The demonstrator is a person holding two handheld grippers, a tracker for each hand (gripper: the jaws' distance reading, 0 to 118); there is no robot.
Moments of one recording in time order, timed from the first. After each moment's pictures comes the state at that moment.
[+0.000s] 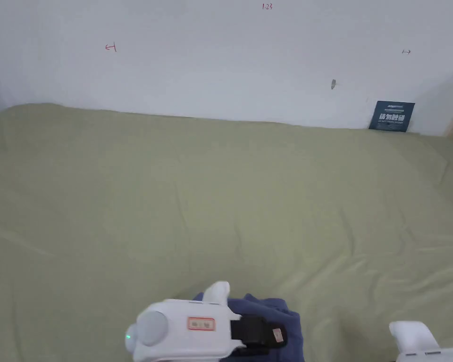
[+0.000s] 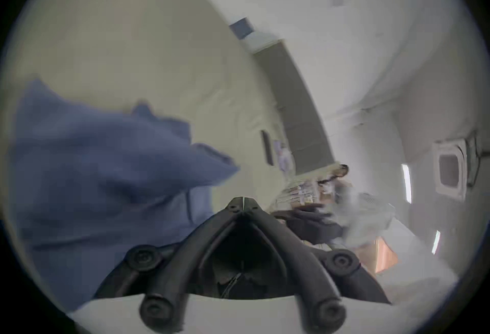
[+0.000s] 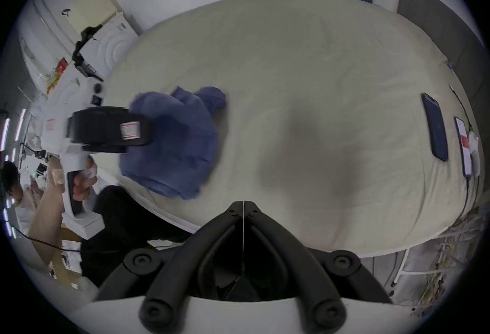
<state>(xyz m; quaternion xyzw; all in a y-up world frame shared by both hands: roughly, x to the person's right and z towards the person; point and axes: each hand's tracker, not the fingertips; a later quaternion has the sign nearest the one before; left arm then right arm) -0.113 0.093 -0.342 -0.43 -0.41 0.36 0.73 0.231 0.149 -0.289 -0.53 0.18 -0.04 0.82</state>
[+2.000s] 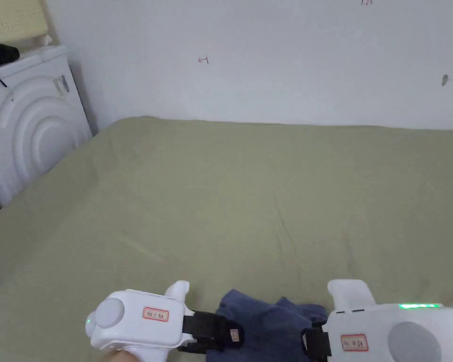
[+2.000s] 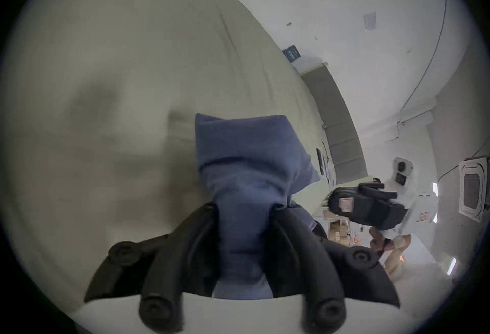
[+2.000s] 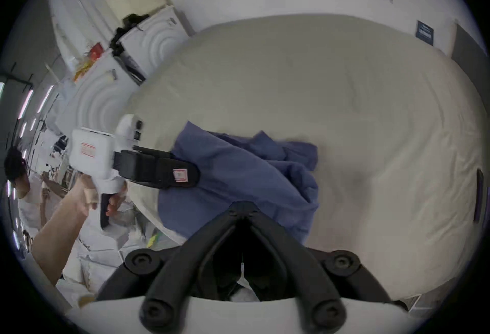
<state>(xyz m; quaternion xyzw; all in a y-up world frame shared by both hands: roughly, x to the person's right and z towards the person) -0.377 0.066 -0.346 -0.49 -0.26 0.33 0.77 -0.034 0.170 -0.337 -0.47 0.29 -0.03 0.83</state>
